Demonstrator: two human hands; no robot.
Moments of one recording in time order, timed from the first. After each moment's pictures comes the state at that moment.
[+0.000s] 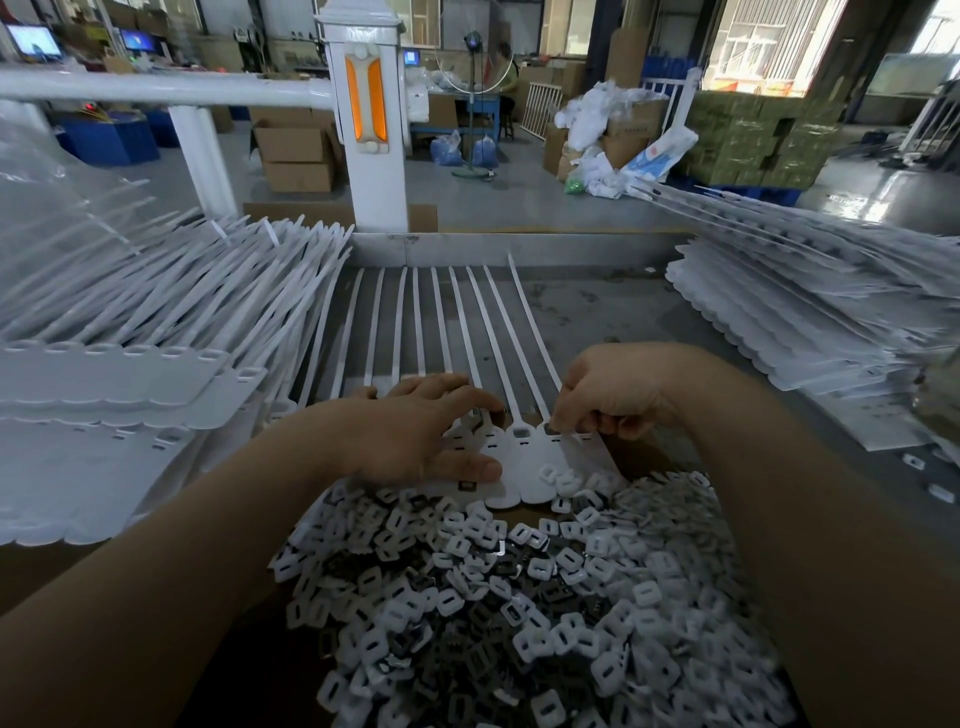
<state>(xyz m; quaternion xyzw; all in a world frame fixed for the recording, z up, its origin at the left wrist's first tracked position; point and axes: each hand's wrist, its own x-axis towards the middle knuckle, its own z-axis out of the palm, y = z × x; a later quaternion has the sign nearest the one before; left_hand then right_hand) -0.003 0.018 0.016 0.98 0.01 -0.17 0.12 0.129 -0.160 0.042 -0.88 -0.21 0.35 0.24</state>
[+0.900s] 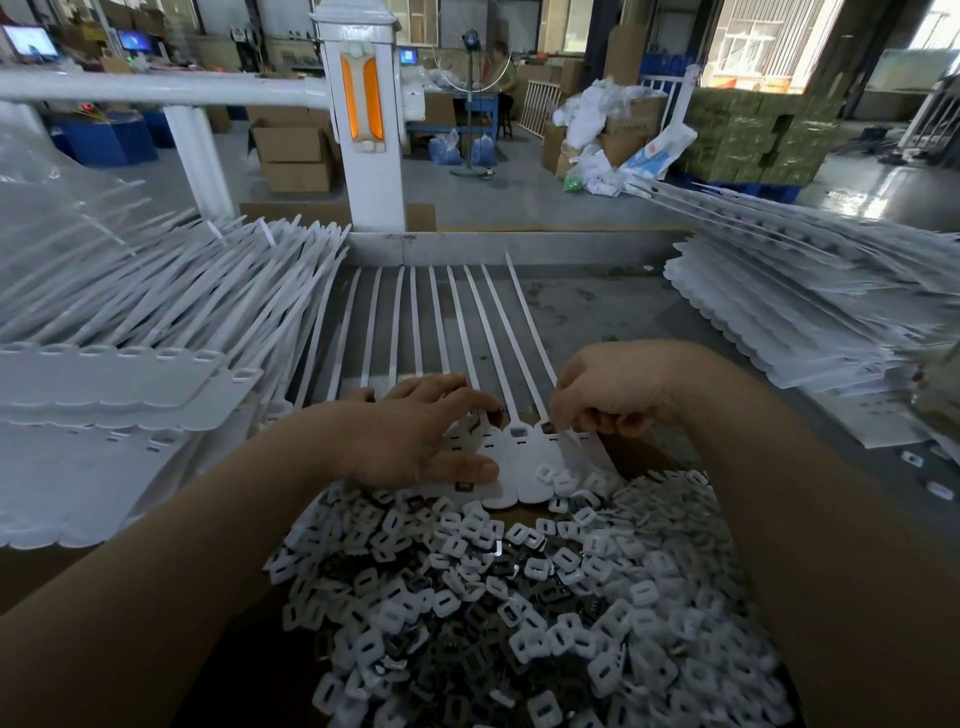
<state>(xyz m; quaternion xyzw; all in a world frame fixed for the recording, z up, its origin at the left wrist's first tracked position) -0.002 0.018 0.016 0.98 0.00 -0.18 0.11 0.131 -0.161 0.044 -0.88 -0.23 0.35 0.22</state>
